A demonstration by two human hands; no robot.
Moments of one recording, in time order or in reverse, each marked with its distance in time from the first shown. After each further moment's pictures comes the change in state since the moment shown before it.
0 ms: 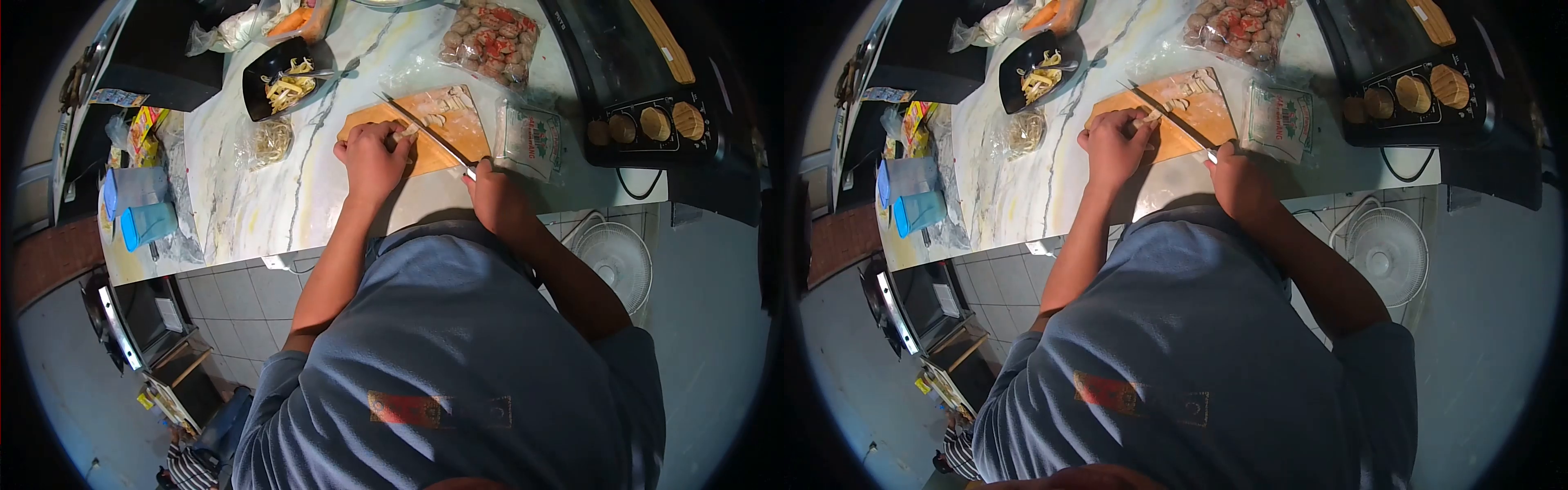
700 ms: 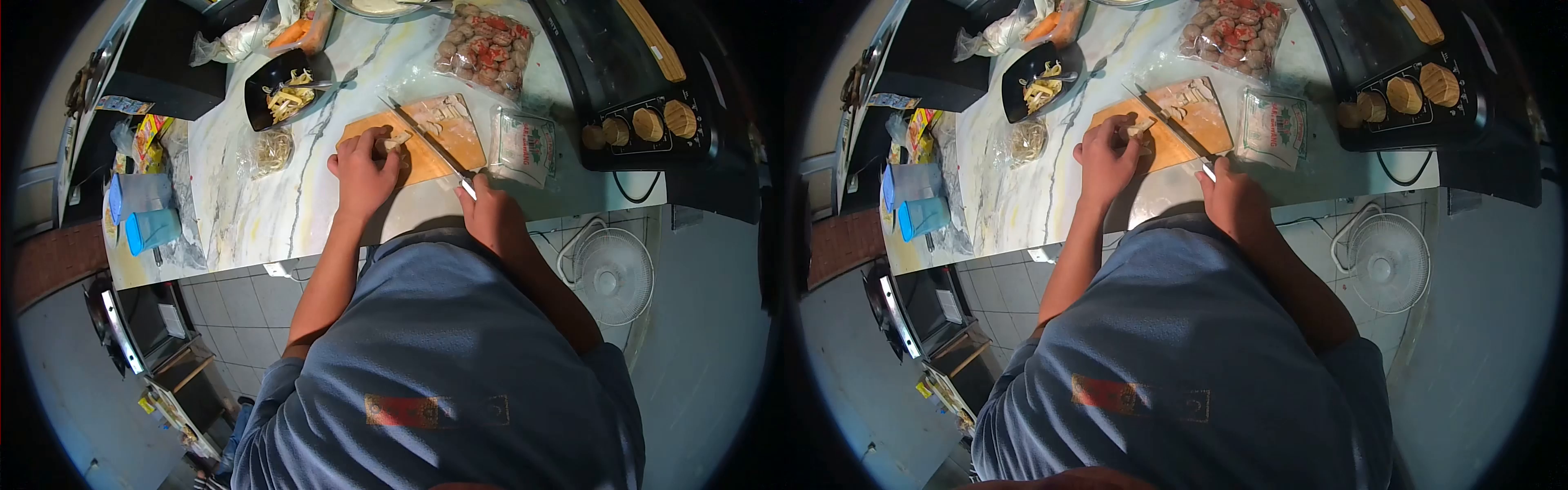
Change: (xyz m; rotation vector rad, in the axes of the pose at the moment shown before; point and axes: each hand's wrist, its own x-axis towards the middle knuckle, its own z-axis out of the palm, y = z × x) left_hand -0.008 -0.004 -0.008 0.008 0.033 0.038; right_hand -0.020 -0.004 -0.001 0.076 0.184 -0.072
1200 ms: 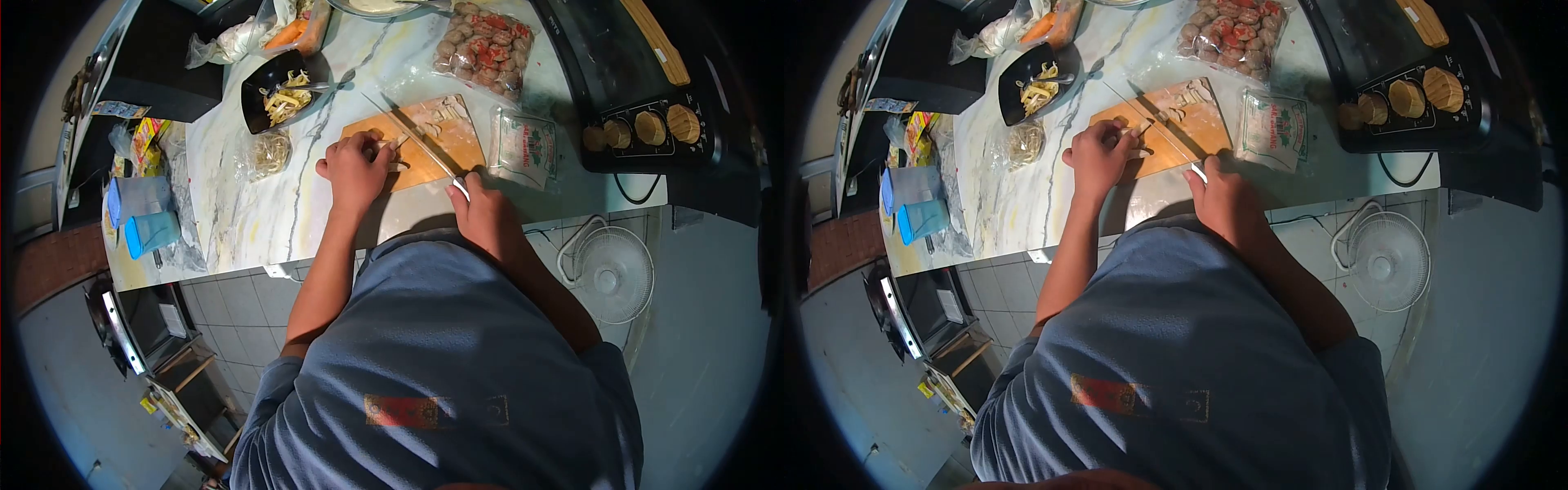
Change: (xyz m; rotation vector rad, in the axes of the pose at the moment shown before) left_hand 0.013 -0.002 -0.003 0.194 -0.005 -0.129; right_hand 0.006 -0.012 -0.004 0.073 0.022 -0.035
